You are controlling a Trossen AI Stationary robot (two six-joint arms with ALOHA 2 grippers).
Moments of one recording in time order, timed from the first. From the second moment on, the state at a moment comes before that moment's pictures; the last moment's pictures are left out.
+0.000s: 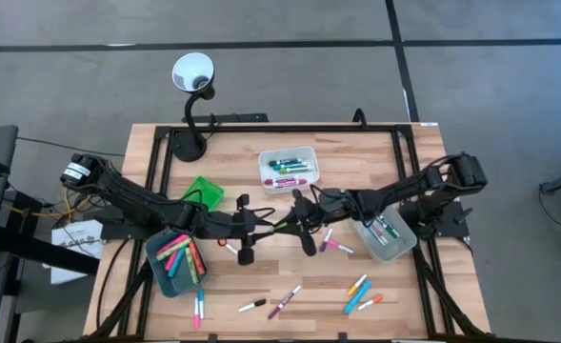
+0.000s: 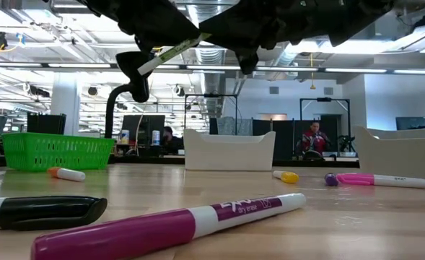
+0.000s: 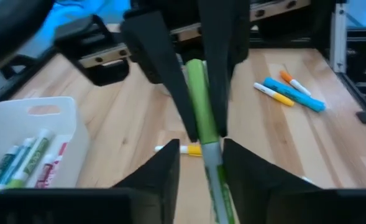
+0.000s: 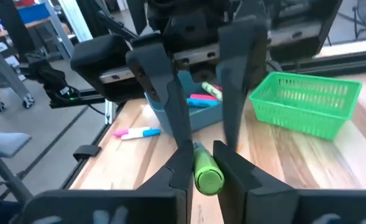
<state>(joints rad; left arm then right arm) -0.36 1.41 0.78 0.21 -0.43 -0.08 0.16 1.63 0.84 0.54 -0.12 0.16</state>
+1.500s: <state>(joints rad) -0.34 1.41 0.78 0.20 -0.51 -0.09 0.86 1.09 0.65 -1.18 0.66 1.64</state>
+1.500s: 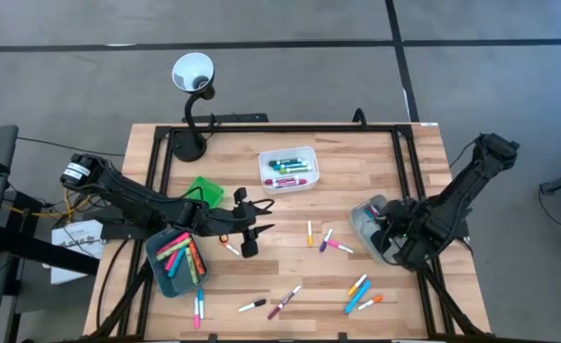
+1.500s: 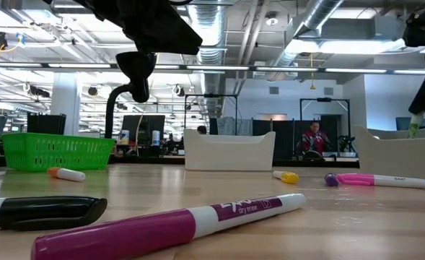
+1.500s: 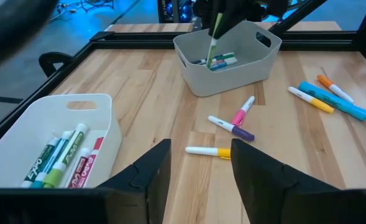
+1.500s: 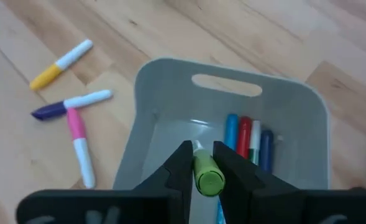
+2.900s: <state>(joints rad) -0.36 1.44 0.66 -0.43 -0.07 -0.22 0.37 1.46 0.76 0.05 0.51 0.28</state>
